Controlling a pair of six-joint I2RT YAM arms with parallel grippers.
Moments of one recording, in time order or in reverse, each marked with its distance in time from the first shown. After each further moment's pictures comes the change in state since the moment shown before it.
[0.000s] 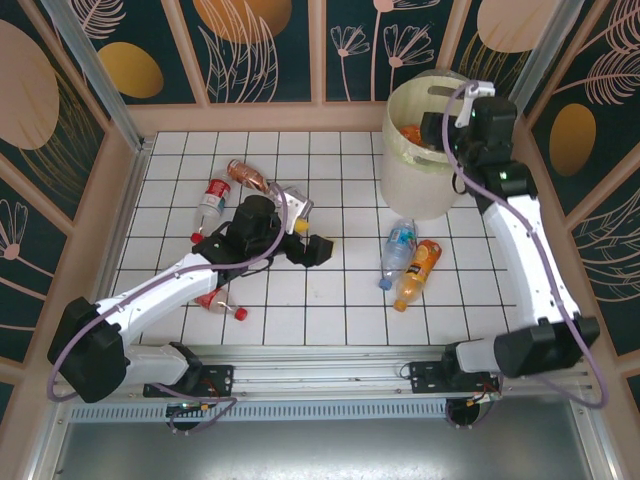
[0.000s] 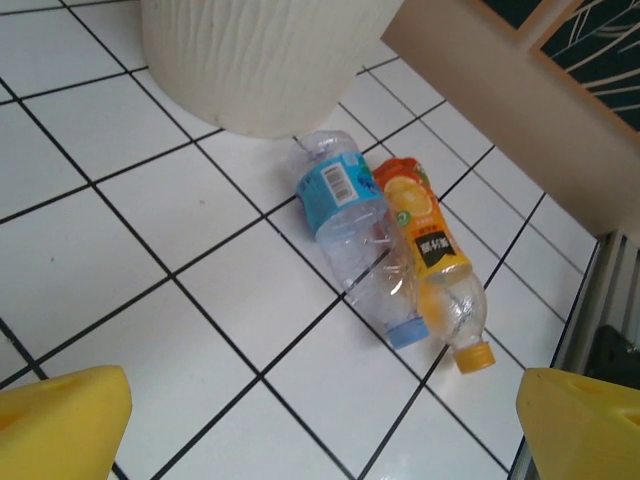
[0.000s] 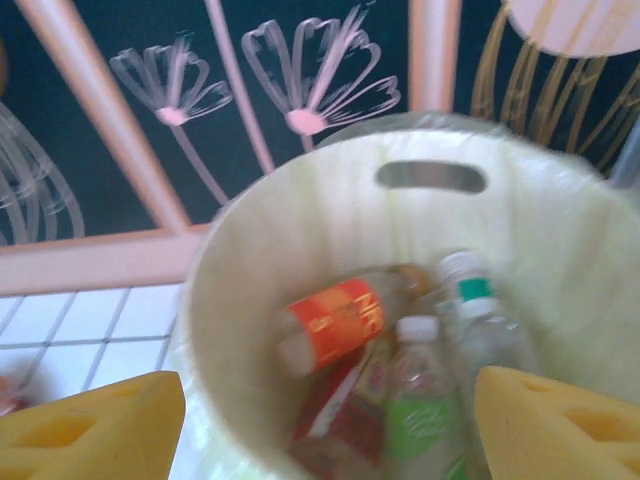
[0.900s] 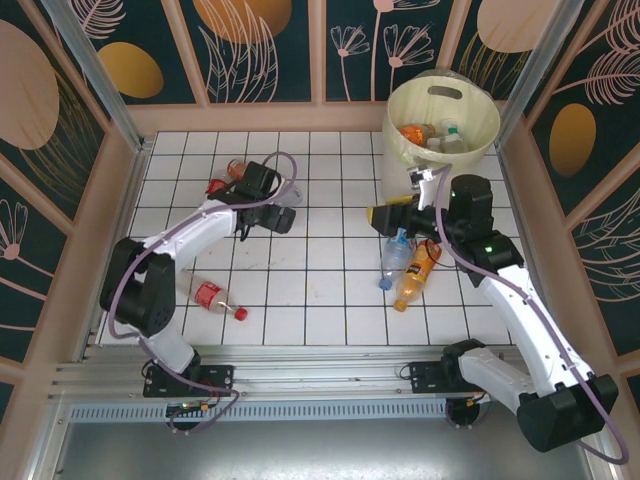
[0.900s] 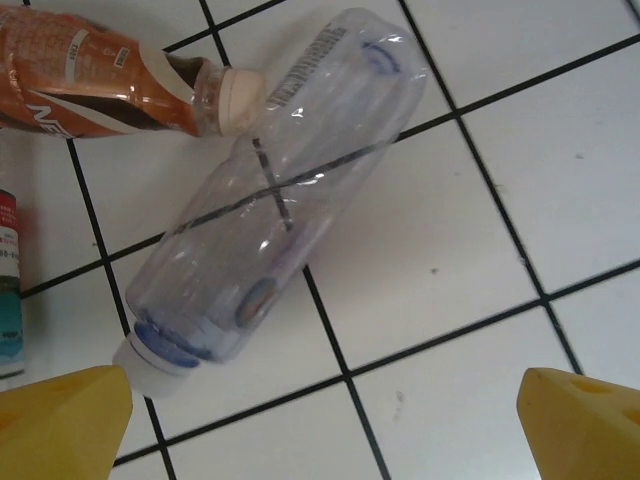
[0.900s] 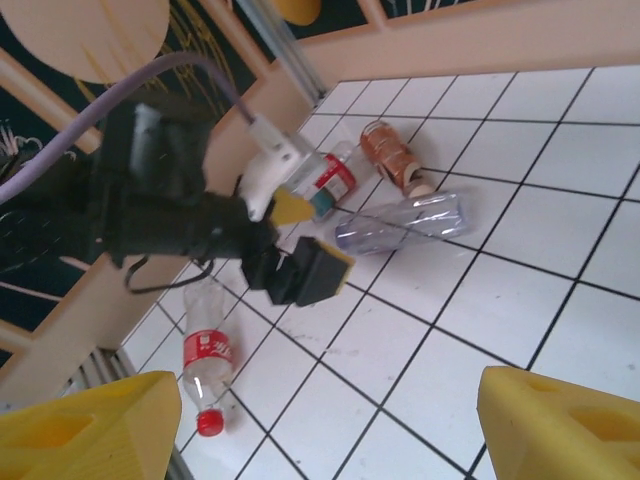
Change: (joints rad) left arm 0.248 0.433 0.367 -0.409 -0.459 0.256; right arm 0.130 -0.335 -0.547 0.140 -0.718 0.128
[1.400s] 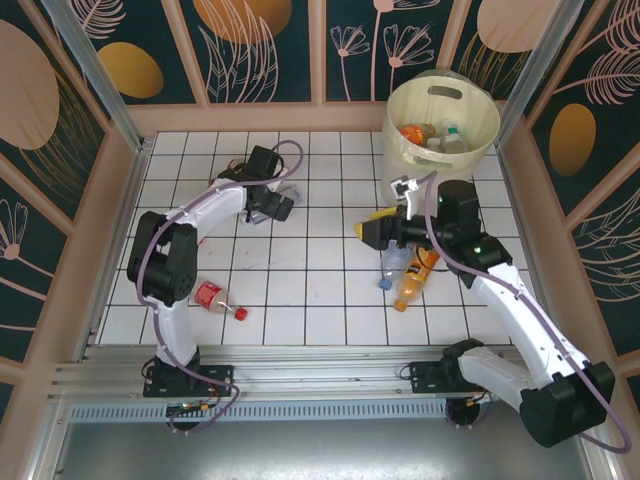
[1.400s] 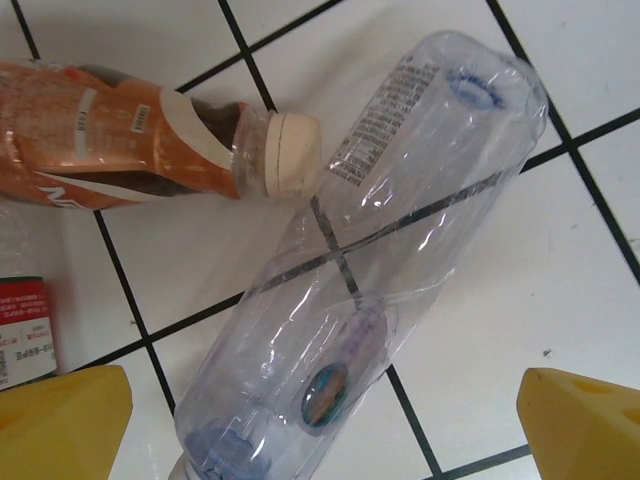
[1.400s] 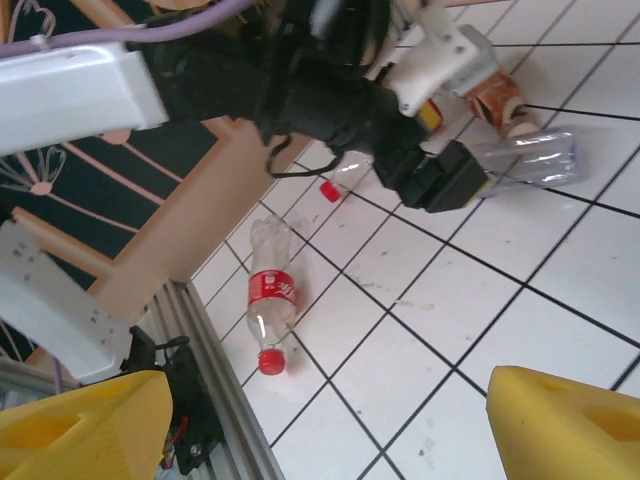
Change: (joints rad) left arm 0.053 0.223 0.215 -0.067 -0.025 0.126; right arm 0.058 0.009 -0.058 0.039 -0.121 0.000
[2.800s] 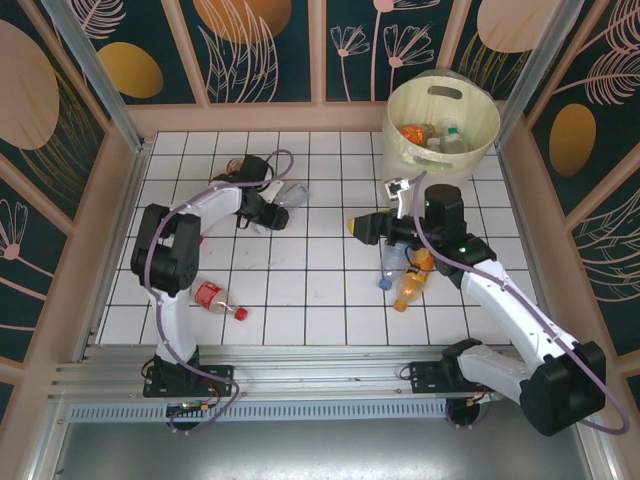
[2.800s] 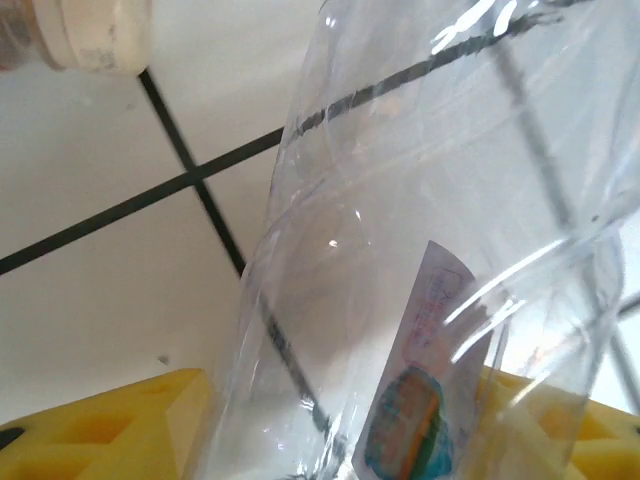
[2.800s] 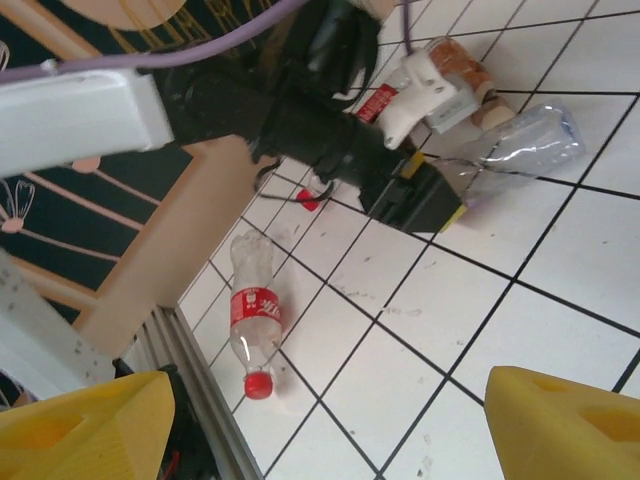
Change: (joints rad) left arm 0.068 0.014 -0.085 0.016 0.356 -0.076; right arm 0.039 0.093 -0.071 0.172 0.141 0.200
